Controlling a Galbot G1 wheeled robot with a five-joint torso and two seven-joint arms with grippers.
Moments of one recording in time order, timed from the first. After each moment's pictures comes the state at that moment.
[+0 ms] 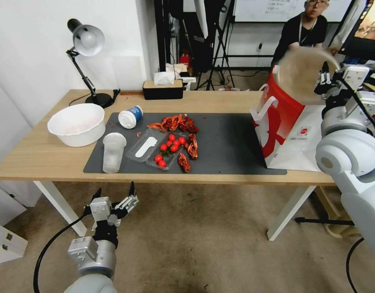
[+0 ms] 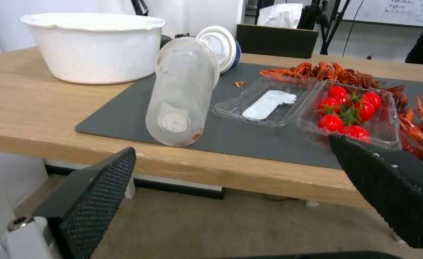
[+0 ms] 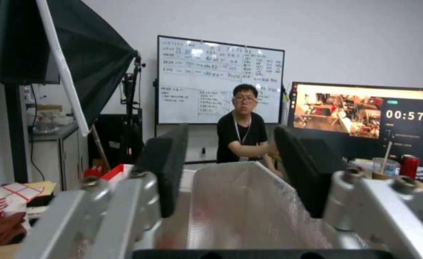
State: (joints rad) left arm 1.78 -1.46 -0.48 -2.31 -0.23 0.10 -0.24; right arm -0.79 0.80 0.38 2.06 0.69 -0.34 0.72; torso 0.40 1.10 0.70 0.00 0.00
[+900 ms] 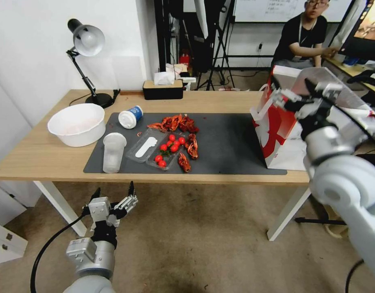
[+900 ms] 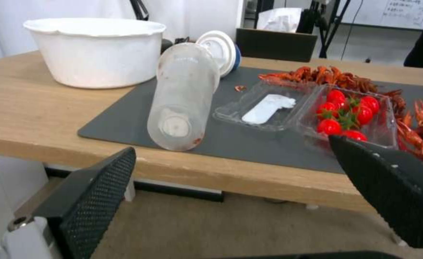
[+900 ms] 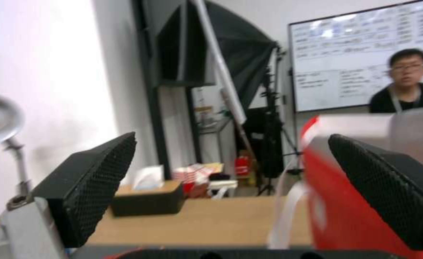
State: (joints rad) left arm 1.79 -1.45 -0.48 -2.31 -0.23 0.09 -0.24; right arm -1.00 0.79 0.42 2.25 0.90 -0.14 0.46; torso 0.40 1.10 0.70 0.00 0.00
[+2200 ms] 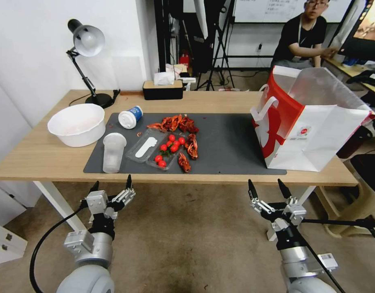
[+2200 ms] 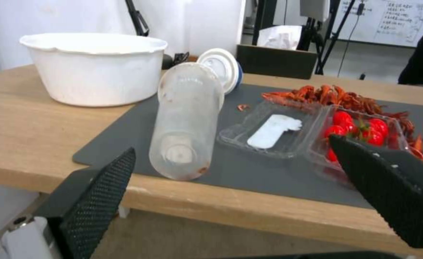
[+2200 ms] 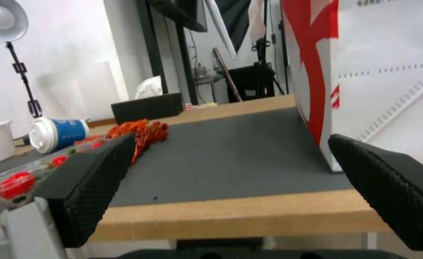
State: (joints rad) left arm 1.71 -1.39 -0.51 -2.27 -0.31 0.07 -0.24; right arm -1.74 1.11 0.40 2.08 0.44 0.44 0.13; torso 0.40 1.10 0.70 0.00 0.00
